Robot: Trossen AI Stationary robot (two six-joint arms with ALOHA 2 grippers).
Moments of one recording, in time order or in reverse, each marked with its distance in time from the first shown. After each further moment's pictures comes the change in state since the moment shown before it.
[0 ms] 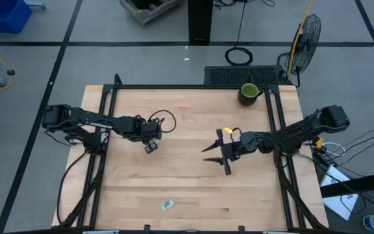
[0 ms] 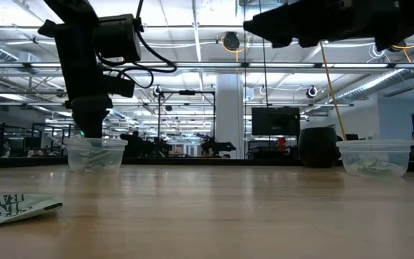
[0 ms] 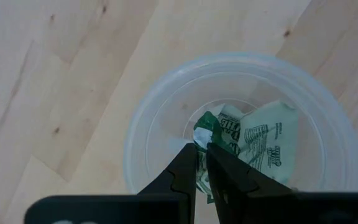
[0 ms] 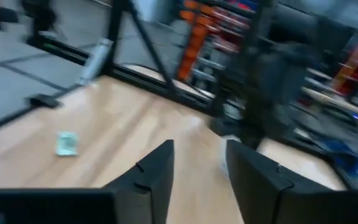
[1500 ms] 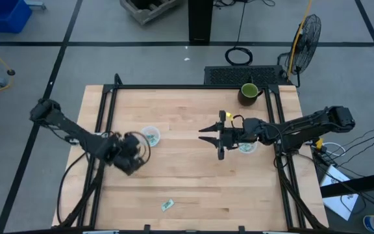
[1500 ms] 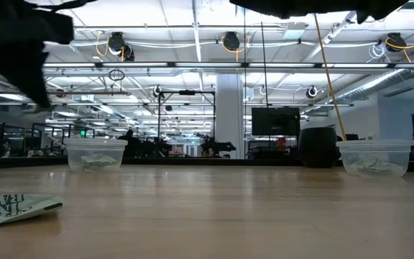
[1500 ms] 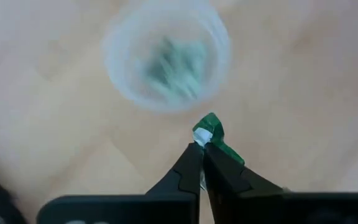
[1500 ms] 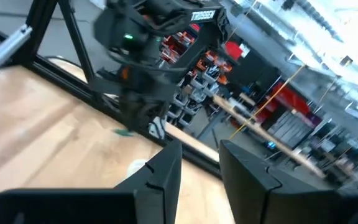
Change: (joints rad) left arm -0.577 -0.236 0.012 -0.324 -0.186 -0.816; right arm -0.106 -0.077 0.171 -0.142 0.096 -0.273
